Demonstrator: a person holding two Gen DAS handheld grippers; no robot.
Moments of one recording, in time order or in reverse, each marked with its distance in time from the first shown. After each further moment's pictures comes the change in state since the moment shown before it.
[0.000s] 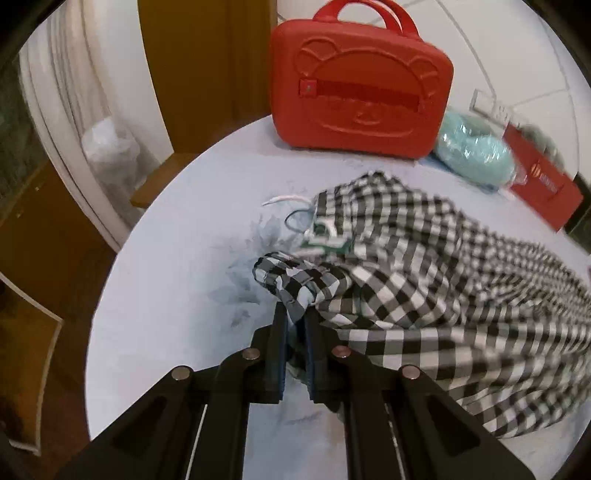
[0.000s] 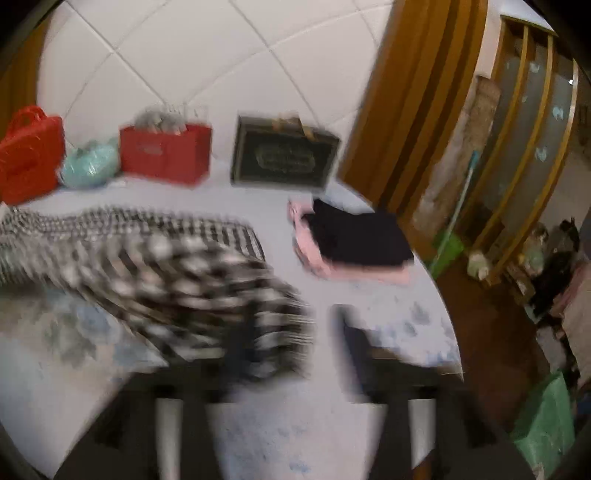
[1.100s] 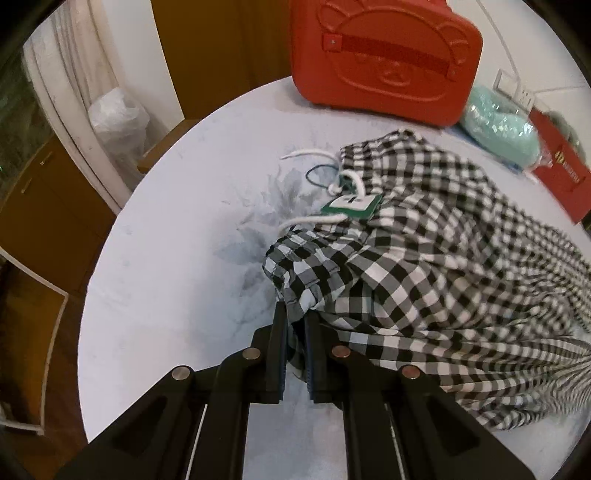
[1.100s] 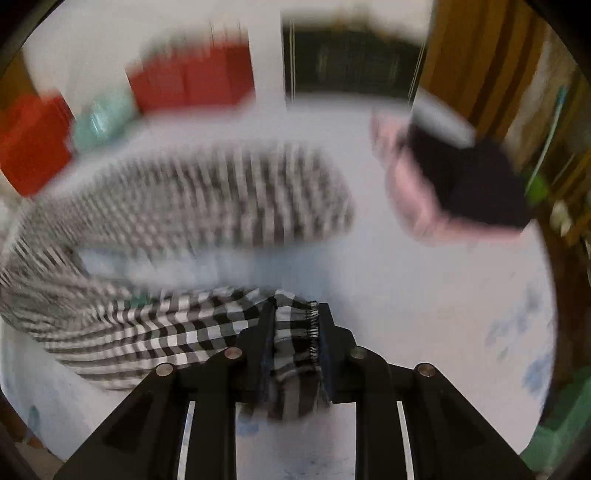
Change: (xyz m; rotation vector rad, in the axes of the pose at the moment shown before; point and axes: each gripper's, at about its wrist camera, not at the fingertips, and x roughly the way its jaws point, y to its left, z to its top) left arm 0.020 0.017 -0.015 -0.053 0.097 0.020; right arm 0.065 0.019 0.091 0.040 0.068 0.283
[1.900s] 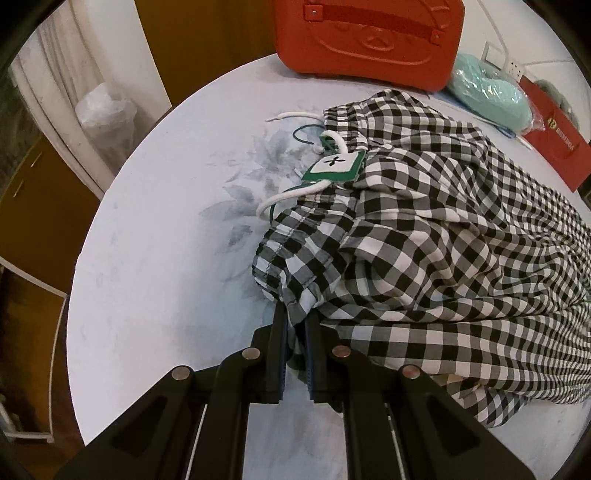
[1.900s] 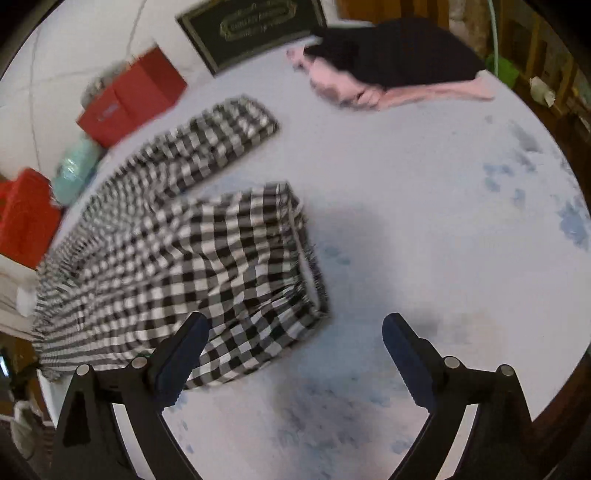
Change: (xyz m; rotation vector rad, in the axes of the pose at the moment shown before) left arm 0.013 -0.006 -0.031 0.063 0.055 0.004; right arm 0.070 -0.042 -0.093 0.343 0.249 0.066
